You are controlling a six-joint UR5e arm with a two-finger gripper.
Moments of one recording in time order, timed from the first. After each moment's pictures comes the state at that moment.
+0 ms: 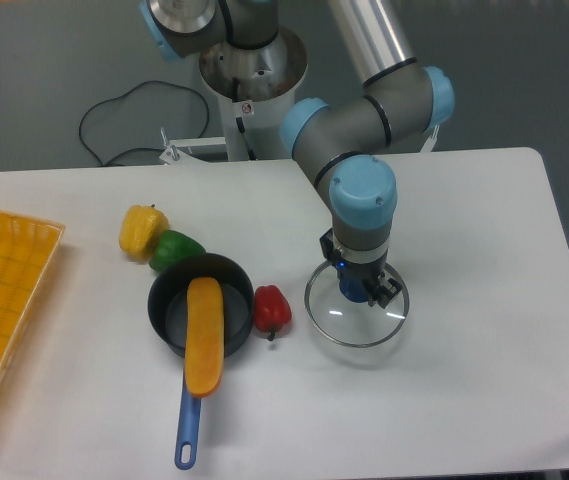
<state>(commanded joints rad) 2.57 -1.94 -1.66 -1.08 1.57 1.30</state>
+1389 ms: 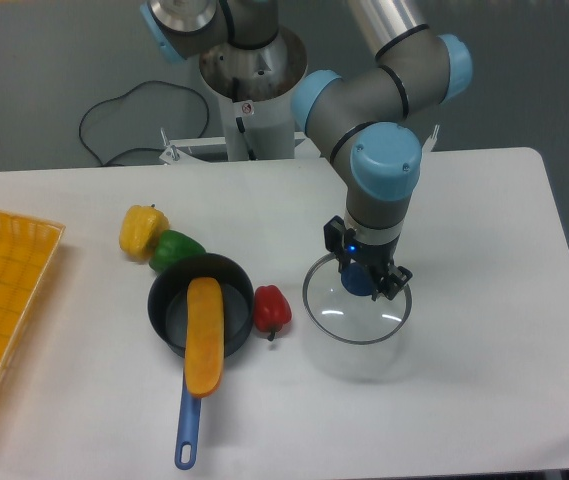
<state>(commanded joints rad) 2.58 -1.91 -1.64 -1.12 1.52 1.30</state>
